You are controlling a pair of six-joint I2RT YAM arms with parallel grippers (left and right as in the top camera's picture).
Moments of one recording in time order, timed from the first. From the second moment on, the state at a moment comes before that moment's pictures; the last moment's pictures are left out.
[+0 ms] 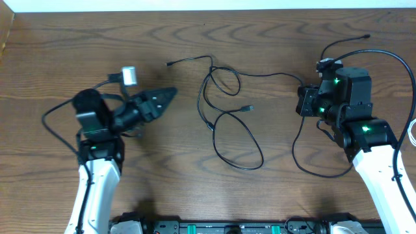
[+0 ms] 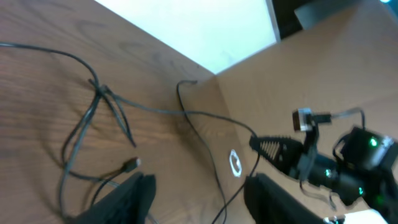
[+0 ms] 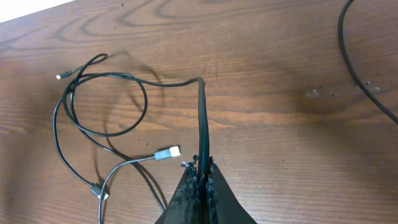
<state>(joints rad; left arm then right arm) 0.13 1.18 0.63 0.25 1.04 -0.74 0.13 1.20 0.95 -0.50 -0.19 0.28</state>
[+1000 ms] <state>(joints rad) -0.51 1.63 0.63 0.66 0.02 -1.28 0.13 1.20 0.95 -0.52 -0.19 0.27</state>
